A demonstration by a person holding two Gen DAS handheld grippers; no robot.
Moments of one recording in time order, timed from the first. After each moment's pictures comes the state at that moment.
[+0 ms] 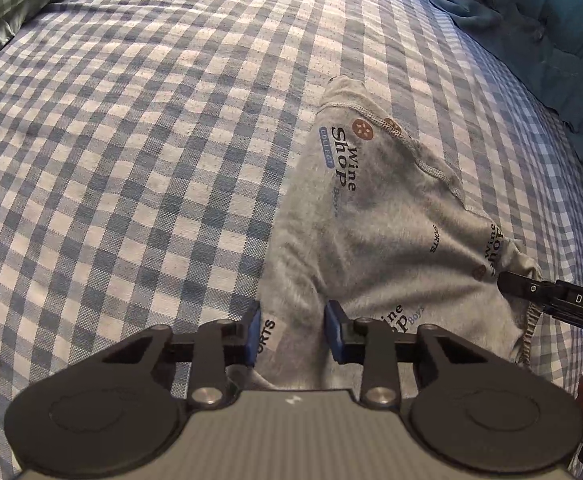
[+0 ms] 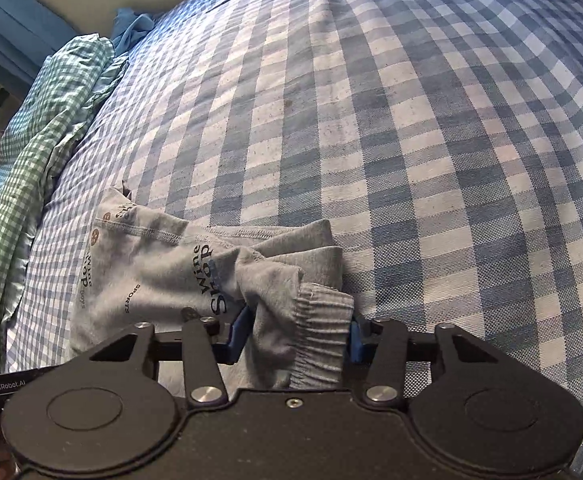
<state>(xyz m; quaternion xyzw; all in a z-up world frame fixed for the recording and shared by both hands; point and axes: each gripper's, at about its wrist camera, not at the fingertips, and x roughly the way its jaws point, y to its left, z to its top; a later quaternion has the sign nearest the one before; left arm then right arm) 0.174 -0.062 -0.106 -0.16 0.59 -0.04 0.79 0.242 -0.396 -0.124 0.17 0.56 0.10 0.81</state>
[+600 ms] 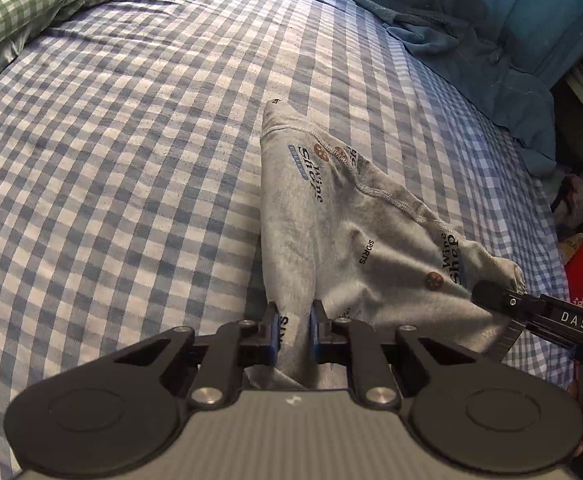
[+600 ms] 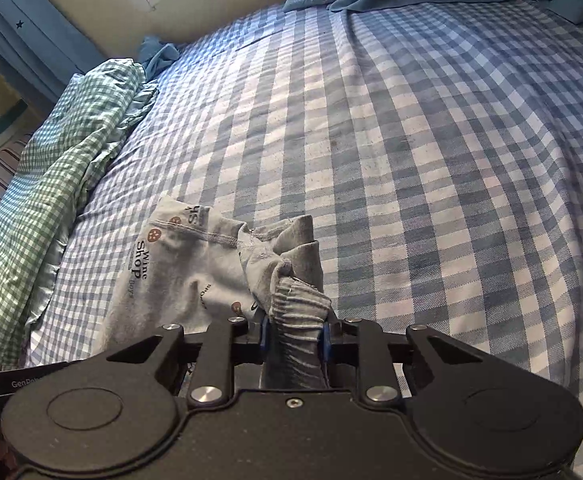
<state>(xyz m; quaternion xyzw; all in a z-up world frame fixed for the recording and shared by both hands) 0.129 -0.062 -0.046 -0.20 0.55 -0.08 0.81 0.181 -0.372 -0.038 0.18 0.51 0.09 0.84</state>
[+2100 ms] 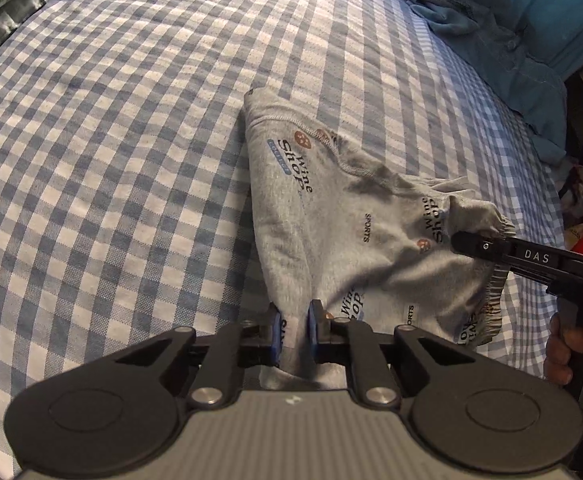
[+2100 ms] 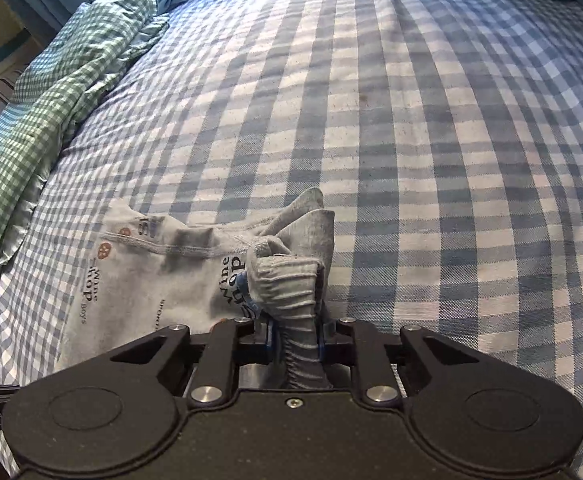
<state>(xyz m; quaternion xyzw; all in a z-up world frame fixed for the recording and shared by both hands) 0.125 -0.033 -0.069 -0.21 0.58 -0.08 0.78 0.218 -0.337 -0.074 0.10 0.55 0.12 0.82</state>
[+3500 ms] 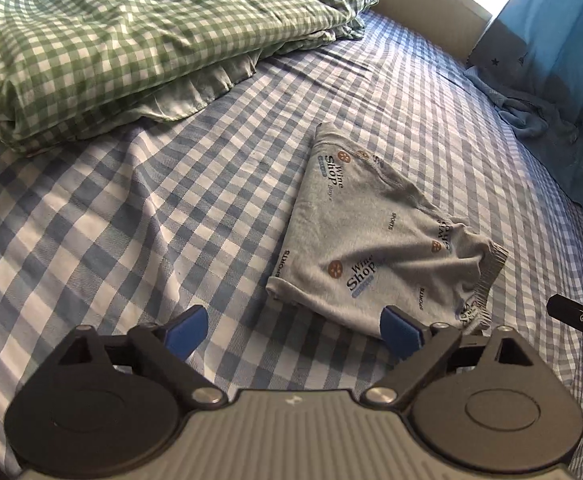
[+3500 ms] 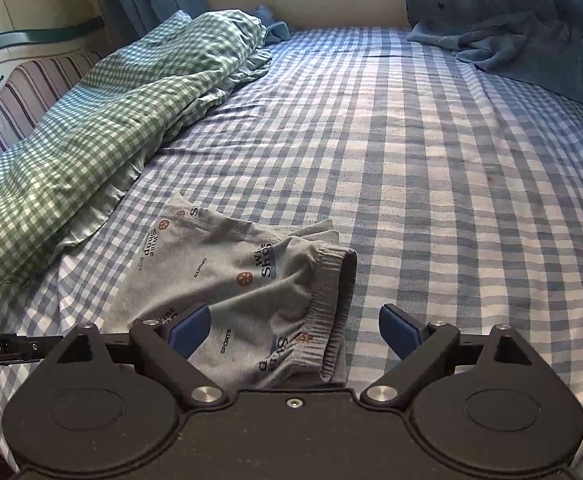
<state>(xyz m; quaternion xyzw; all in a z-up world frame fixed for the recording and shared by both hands) 0.031 0.157 -0.027 -0.20 0.50 0.05 0.84 0.116 -0.175 -0.002 0.04 0.46 0.15 0.87</state>
